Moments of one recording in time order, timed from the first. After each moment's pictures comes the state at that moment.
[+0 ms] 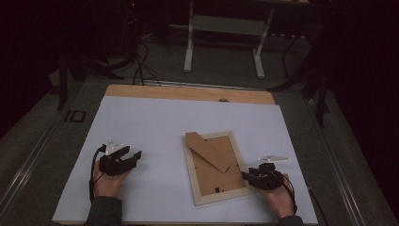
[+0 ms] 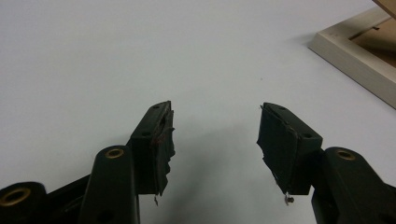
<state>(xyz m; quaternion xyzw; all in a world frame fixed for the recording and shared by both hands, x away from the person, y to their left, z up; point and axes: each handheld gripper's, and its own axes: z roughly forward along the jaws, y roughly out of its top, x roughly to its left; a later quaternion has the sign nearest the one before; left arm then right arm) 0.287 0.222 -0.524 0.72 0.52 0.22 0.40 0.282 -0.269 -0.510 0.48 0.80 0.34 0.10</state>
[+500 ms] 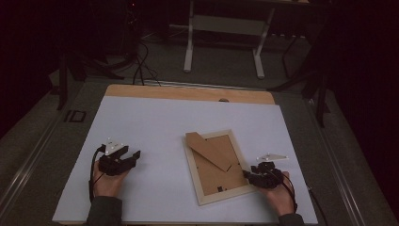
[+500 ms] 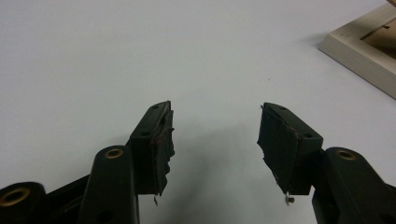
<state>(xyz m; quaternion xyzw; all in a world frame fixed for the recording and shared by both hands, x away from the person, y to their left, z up) 0.288 0.223 -0.524 0.72 0.53 0.23 0.39 0.287 -0.269 -0.510 0.48 0.81 0.31 0.14</state>
